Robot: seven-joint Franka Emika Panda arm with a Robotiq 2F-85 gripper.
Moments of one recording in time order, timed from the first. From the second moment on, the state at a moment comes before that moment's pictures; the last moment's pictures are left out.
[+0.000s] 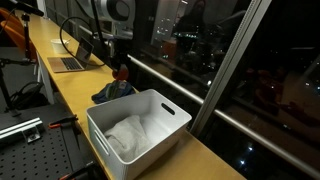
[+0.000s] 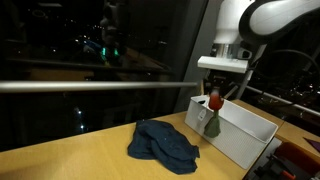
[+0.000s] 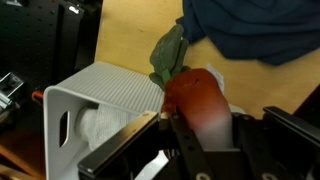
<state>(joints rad) 0.33 0.31 0.02 -1.87 -0.20 2.01 1.56</state>
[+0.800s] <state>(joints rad) 0.02 0.00 -0.03 -2.15 -0.23 2.06 1.54</state>
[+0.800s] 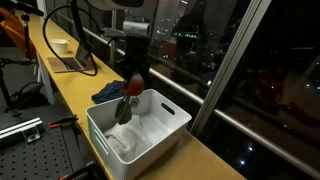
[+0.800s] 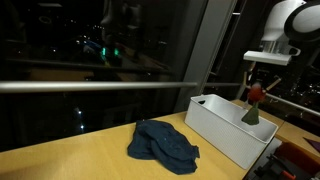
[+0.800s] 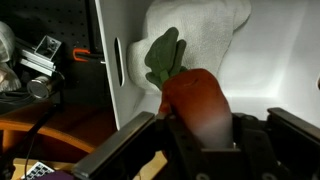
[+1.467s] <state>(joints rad) 0.09 -0.01 0.08 -2.09 -0.24 2.08 1.58</state>
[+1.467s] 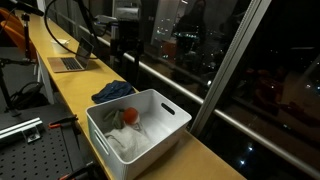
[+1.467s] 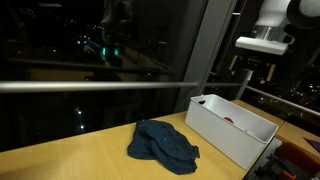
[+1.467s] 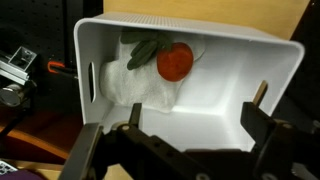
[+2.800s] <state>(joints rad) 0.35 0.89 0.15 -1.29 -0.13 2.17 1.44</state>
